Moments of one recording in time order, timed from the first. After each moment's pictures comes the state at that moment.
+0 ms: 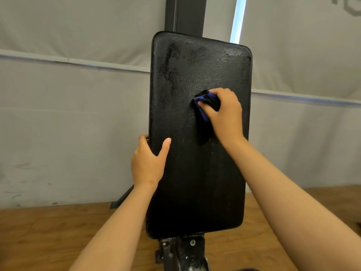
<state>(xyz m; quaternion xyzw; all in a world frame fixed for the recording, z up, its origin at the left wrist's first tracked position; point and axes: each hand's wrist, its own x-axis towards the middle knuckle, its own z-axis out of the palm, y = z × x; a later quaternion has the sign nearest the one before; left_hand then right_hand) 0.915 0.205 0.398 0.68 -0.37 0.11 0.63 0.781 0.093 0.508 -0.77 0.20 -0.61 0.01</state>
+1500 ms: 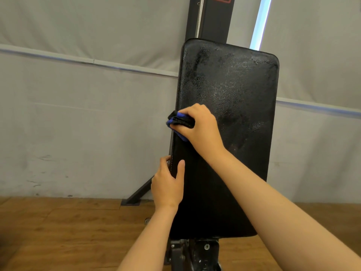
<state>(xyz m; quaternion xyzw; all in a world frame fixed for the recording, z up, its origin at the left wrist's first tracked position) 0.907 0.217 0.347 0.68 -0.35 0.09 0.64 0.848 0.165 0.489 -0.85 0.09 -0.52 0.06</state>
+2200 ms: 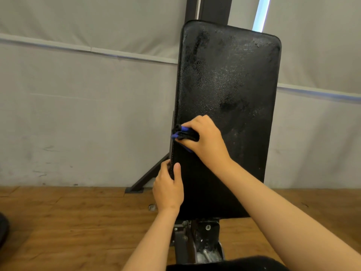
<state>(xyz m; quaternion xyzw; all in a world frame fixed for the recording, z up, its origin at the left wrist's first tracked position) 0.890 0.232 0.309 0.71 -0.32 0.06 0.63 0.823 0.168 0.438 -0.87 0.08 -0.48 0.04</state>
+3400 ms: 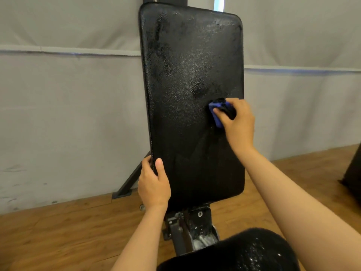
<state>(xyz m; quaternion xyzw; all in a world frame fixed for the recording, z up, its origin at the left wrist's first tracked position) 0.896 0.230 0.304 0.70 -0.33 0.07 0.62 0.745 0.095 0.427 -0.71 0.29 -0.64 0.06</state>
